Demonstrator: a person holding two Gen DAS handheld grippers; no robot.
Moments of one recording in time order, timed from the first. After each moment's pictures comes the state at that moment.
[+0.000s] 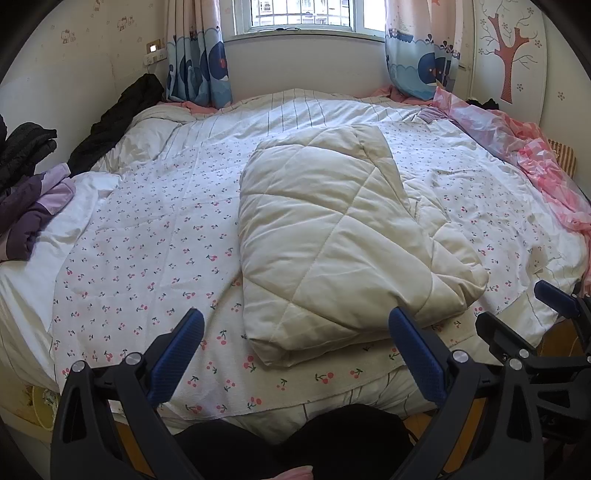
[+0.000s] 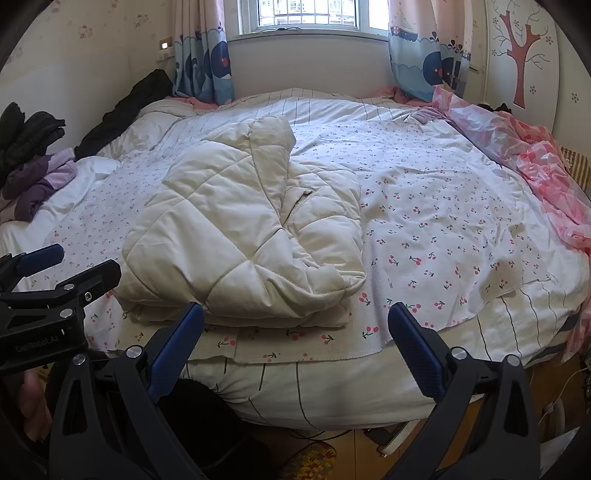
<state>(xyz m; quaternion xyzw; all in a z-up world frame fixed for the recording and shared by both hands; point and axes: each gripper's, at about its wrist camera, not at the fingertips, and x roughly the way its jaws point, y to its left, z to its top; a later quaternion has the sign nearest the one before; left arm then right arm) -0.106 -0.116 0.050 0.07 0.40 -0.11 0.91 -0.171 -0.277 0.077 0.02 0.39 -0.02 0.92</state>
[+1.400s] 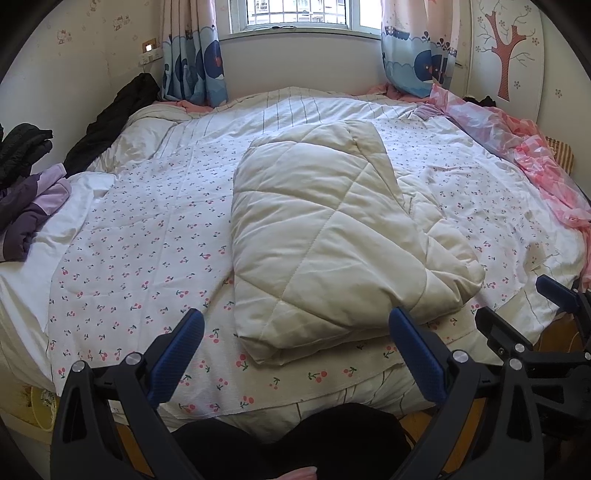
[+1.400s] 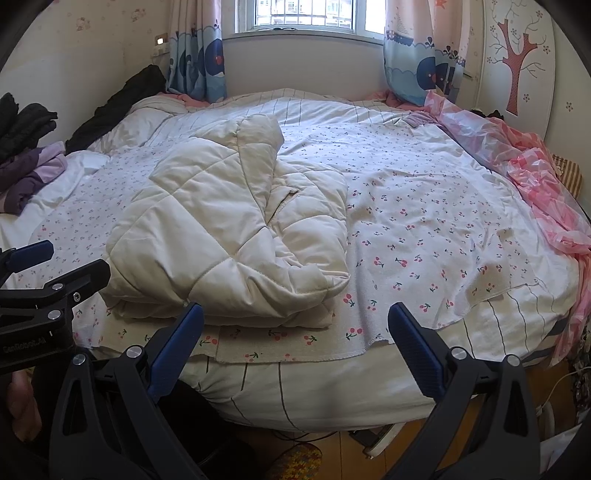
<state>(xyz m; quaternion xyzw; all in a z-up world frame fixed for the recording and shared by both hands) -0.107 -0.120 0.045 0.07 0.40 -0.12 0.91 -0.168 -0.285 0.073 0.00 0.39 -0.04 0.92</state>
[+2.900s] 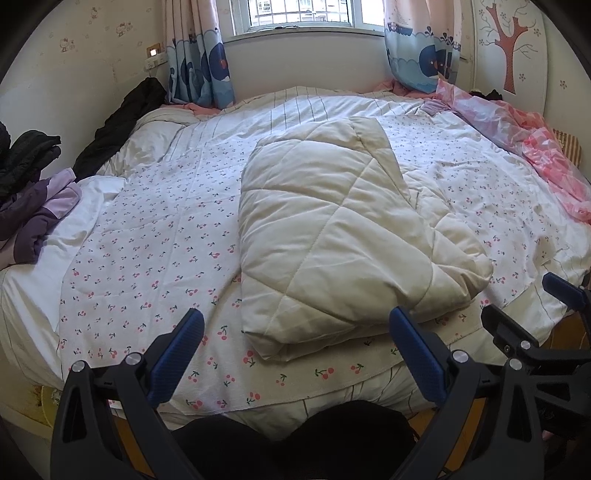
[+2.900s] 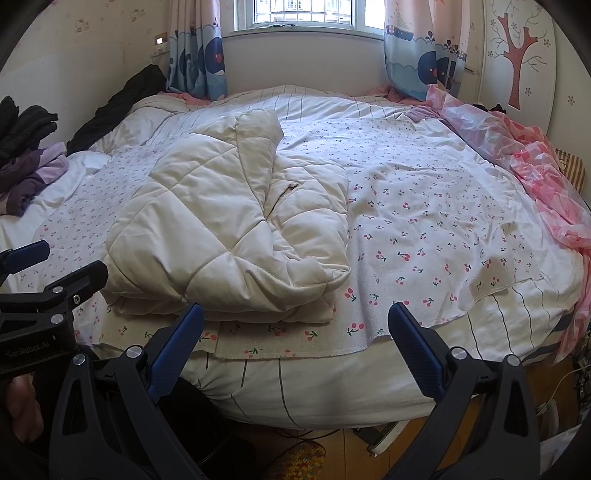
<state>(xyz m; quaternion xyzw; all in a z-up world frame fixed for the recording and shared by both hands) -0.111 -0.126 0.044 0.09 0.40 -0.10 0.91 -0.167 -0.288 0.068 0.00 0.40 -0.04 0.92</state>
